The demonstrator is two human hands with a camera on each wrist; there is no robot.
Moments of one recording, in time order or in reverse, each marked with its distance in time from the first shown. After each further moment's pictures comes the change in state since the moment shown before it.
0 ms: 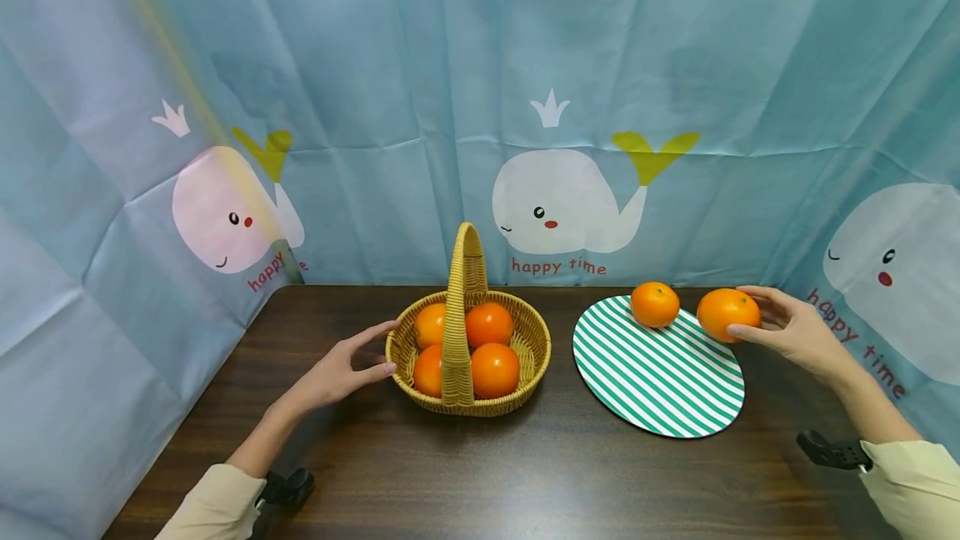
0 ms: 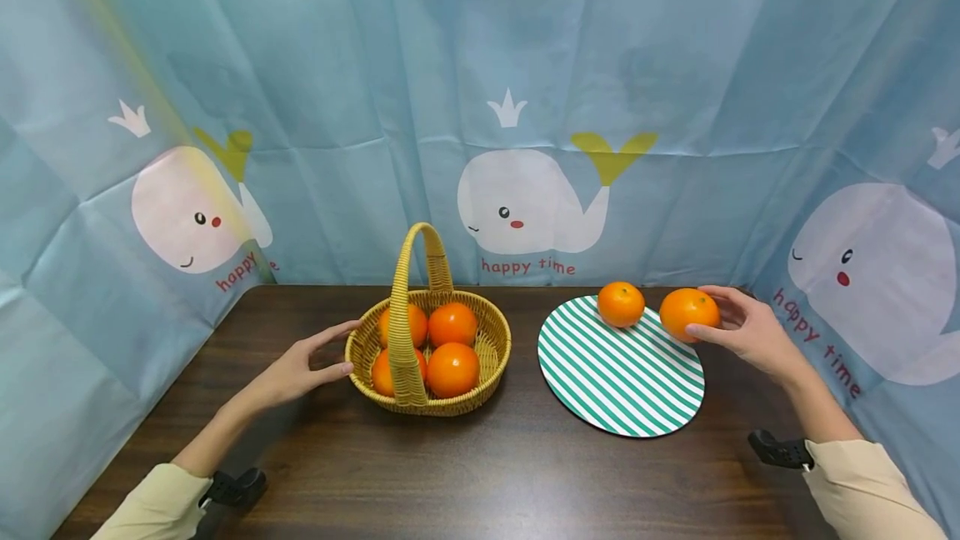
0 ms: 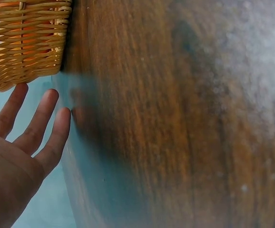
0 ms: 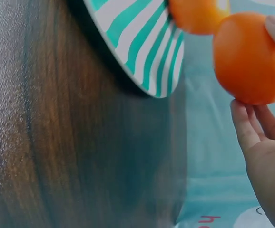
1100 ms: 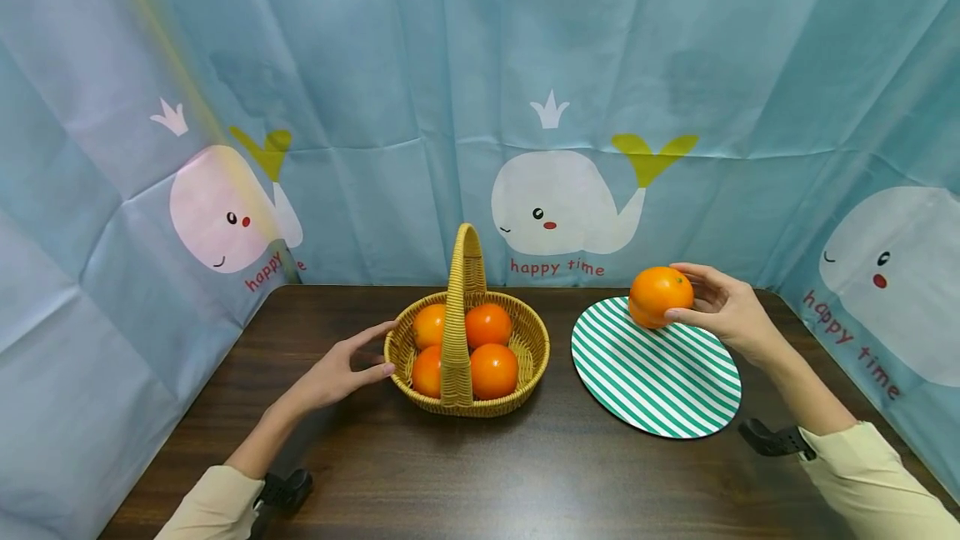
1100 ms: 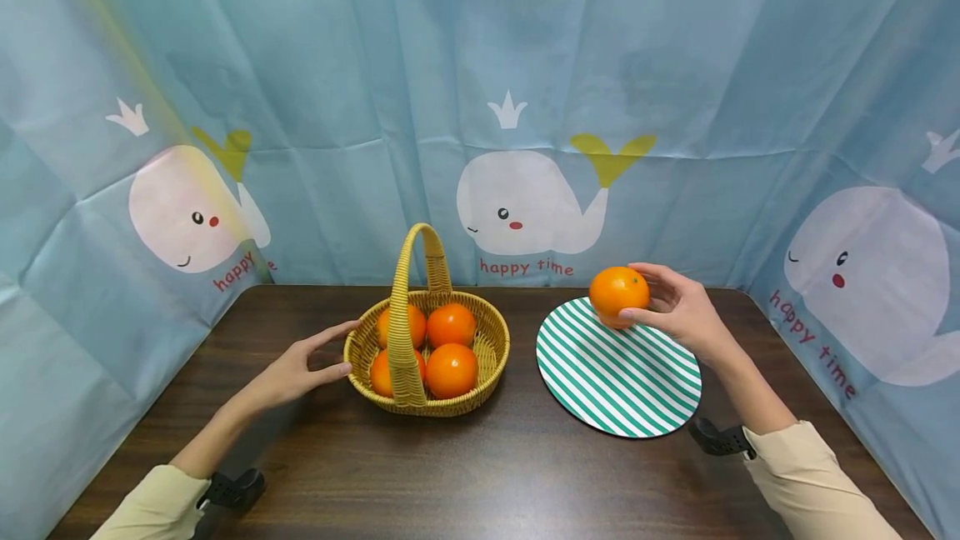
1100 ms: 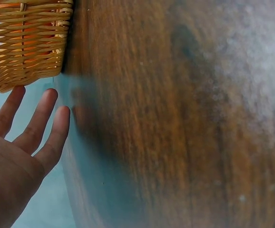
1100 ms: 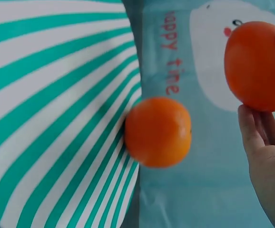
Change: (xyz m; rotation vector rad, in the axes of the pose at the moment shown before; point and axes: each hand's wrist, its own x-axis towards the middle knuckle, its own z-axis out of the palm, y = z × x) left_hand -0.001 -0.002 0.001 0.012 0.007 0.011; right_hand 0.034 -0.076 0.055 0.260 -0.050 -0.208
